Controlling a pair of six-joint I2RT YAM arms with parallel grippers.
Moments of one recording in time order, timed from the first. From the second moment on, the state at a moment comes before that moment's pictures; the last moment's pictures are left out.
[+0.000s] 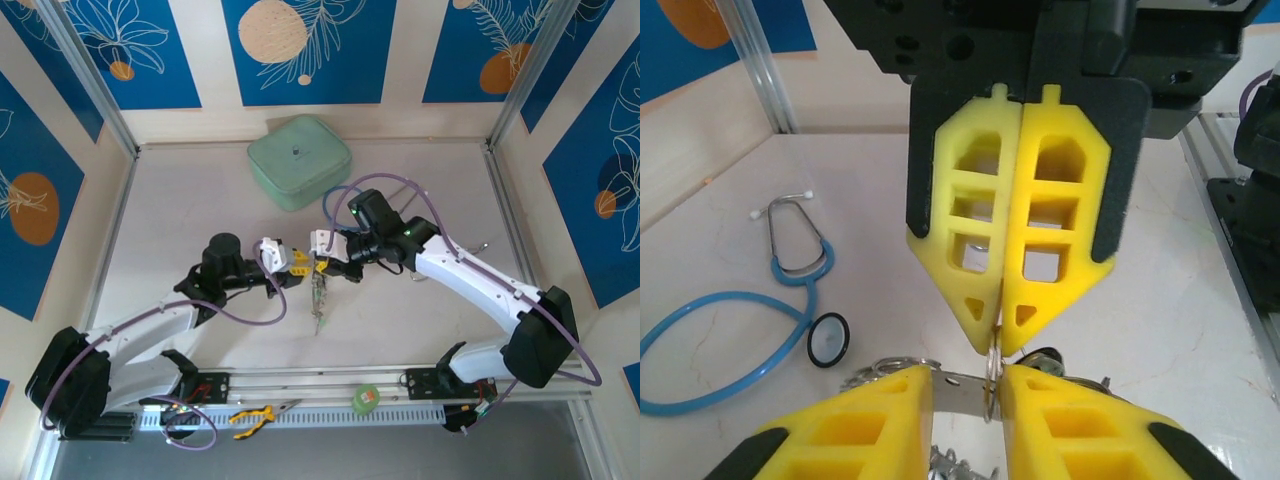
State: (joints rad) left arm -0.64 1.11 0.52 0.33 0.65 0.29; right arm 0.72 1.35 1.13 -0.69 -0.53 -0.77
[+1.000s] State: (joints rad) left arm -0.64 1.16 0.40 0.65 0.69 0.18; right arm 0.65 1.28 0.98 -0.50 -0.70 -0.57
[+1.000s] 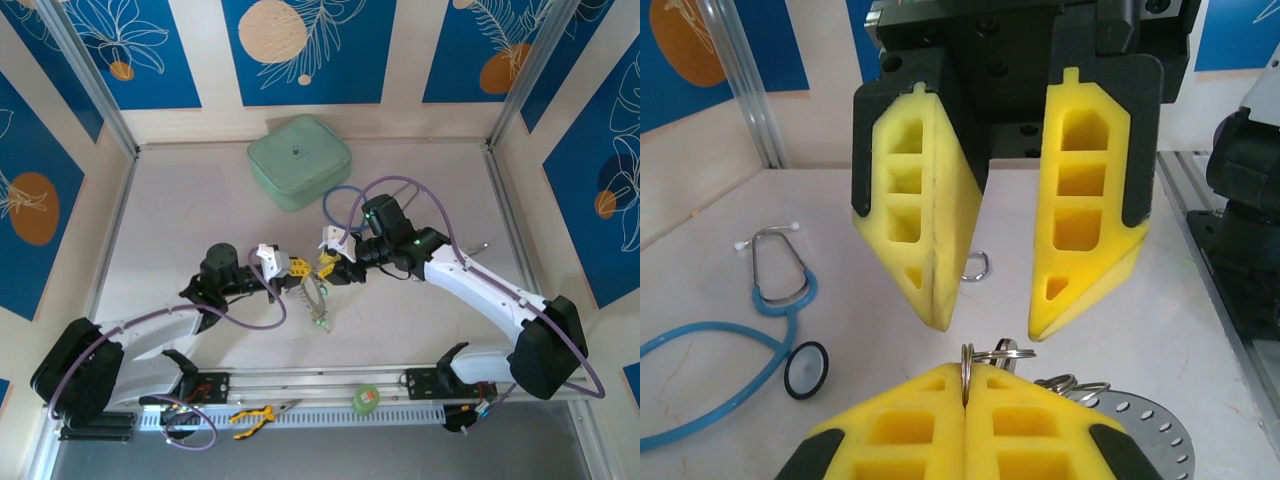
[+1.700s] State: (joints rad) left arm -0.64 1.16 0.38 0.75 0.69 0.14; right arm 0.65 1.28 0.98 -0.49 -0.70 -0.55
